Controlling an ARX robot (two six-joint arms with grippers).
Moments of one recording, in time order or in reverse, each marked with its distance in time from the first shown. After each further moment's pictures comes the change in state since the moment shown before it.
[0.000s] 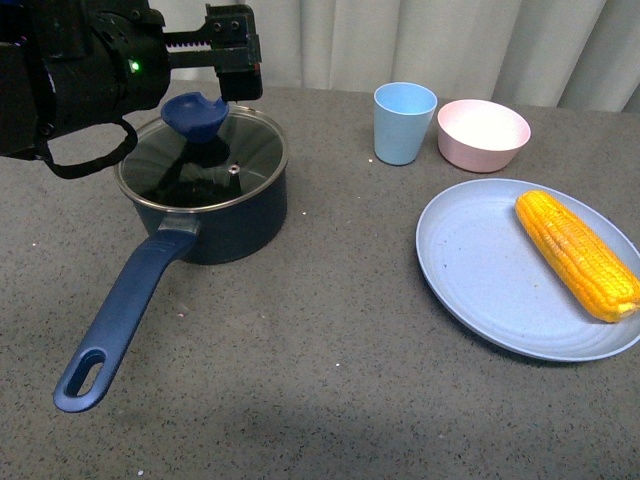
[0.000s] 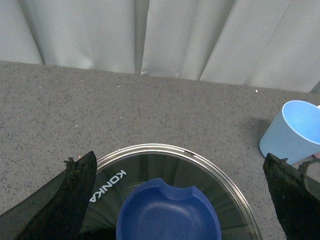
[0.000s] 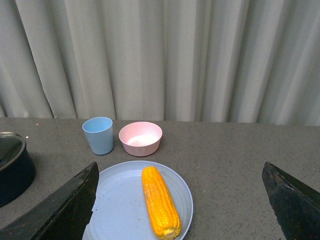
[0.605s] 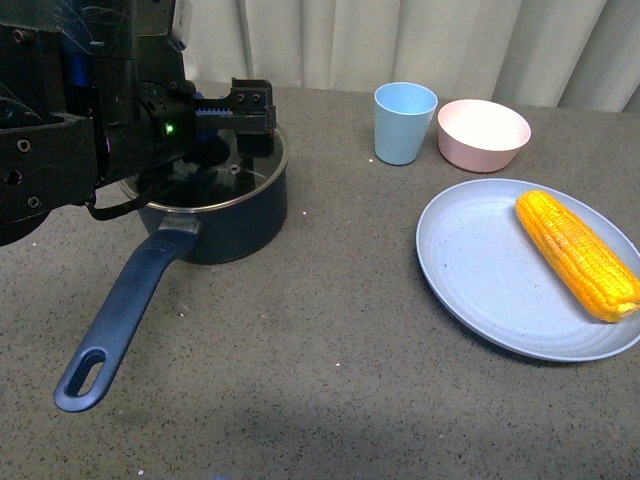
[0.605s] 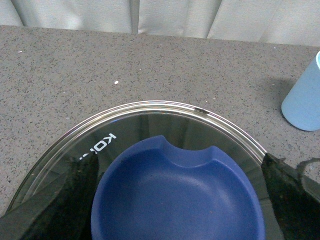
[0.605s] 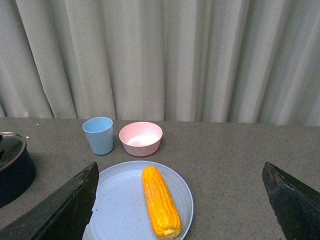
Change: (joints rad) left arm -0.005 0.121 0.039 -0.005 0.019 0.026; right arm 0.000 0.000 0.000 0.000 0.000 0.000
